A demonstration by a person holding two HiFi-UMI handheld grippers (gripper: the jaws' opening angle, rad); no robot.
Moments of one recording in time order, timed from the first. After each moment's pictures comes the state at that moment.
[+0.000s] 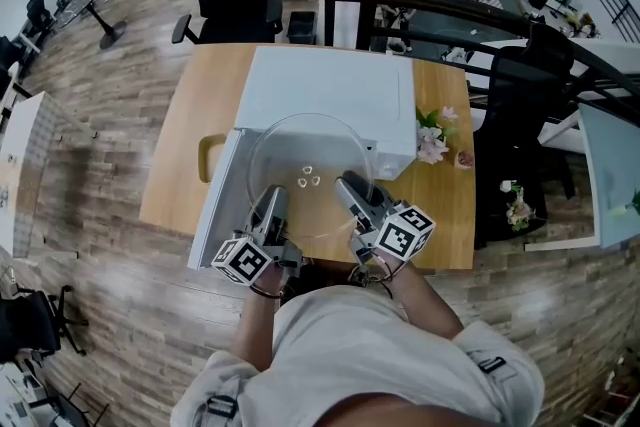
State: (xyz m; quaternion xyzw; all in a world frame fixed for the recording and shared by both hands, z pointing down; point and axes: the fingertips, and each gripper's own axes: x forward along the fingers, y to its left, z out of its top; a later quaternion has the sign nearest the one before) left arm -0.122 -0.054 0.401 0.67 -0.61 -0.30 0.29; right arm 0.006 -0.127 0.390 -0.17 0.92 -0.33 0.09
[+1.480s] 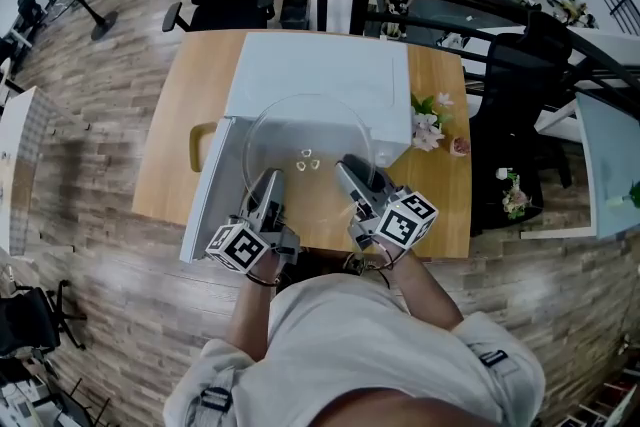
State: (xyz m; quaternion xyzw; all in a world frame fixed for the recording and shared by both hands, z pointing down) left arm -0.114 -0.069 0.393 0.68 -0.60 -0.30 0.29; right arm 0.015 -0.138 0.383 -0.18 0.92 -0.32 0.10
